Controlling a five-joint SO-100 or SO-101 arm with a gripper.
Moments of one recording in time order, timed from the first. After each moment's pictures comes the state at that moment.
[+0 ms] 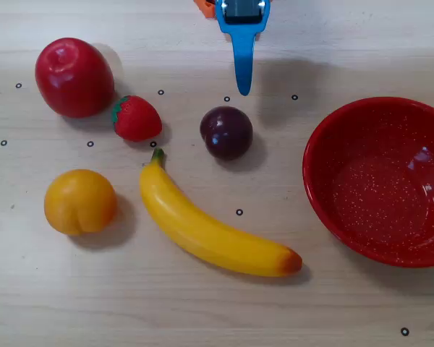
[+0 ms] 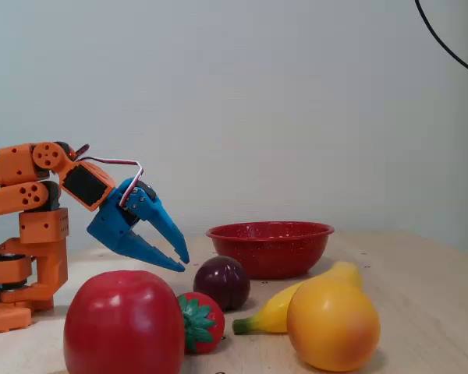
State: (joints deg) arm 3.8 184.2 177.9 50.8 0.6
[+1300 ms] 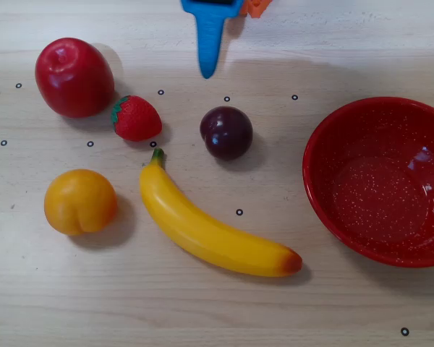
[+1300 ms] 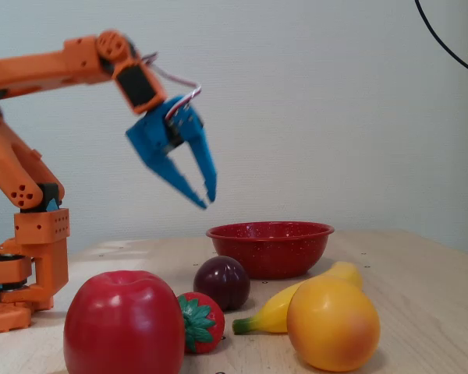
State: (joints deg) arm -6.8 118.8 107.0 71.3 8.2
